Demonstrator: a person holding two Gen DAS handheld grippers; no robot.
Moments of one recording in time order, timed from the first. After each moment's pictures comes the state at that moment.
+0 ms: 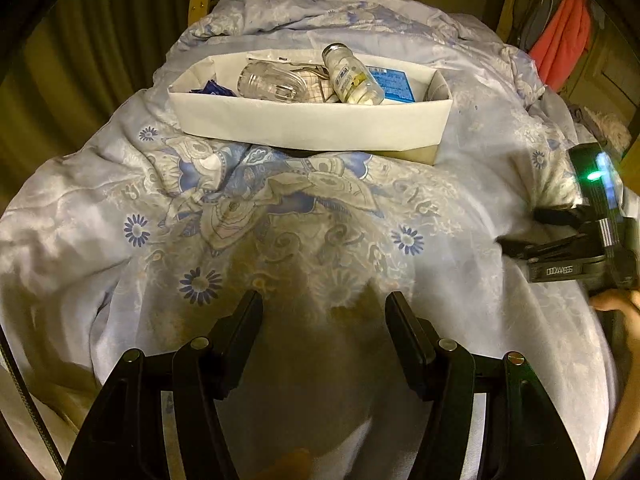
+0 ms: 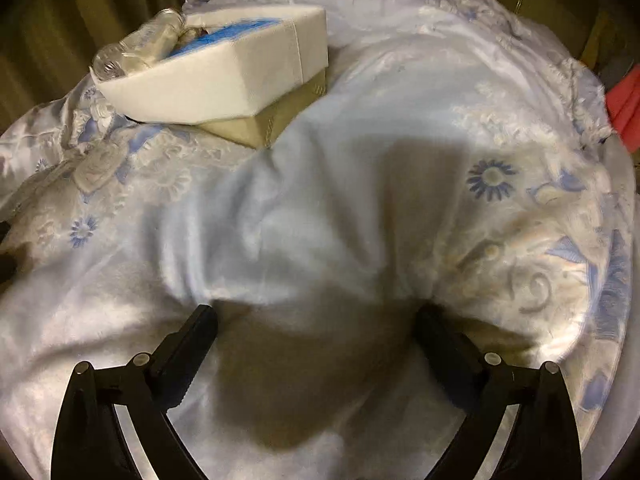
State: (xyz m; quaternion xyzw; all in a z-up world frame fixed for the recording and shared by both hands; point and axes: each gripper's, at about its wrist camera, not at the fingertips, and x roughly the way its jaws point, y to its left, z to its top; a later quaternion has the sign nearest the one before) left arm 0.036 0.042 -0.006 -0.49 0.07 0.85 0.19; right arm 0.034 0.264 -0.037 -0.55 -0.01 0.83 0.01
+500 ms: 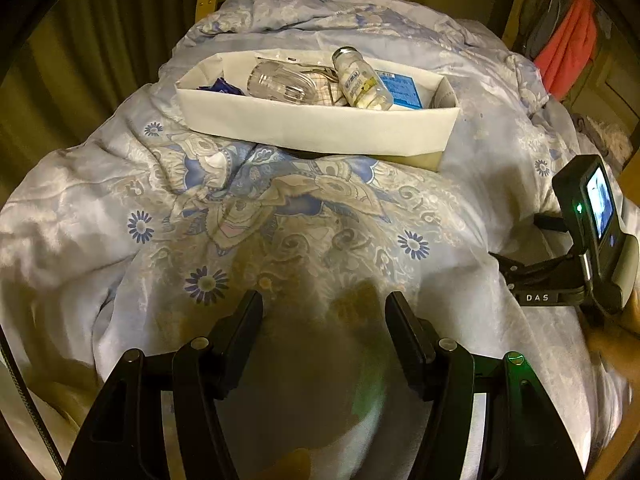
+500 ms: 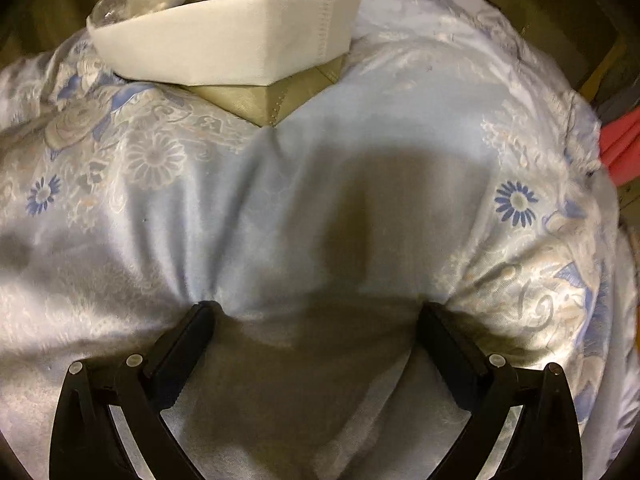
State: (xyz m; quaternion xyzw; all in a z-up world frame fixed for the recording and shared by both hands) left arm 0.032 0.036 -0.001 -0.49 0.05 0.85 0.18; right arm 0.027 0.231 -0.034 -0.55 -0.11 0.82 0.05
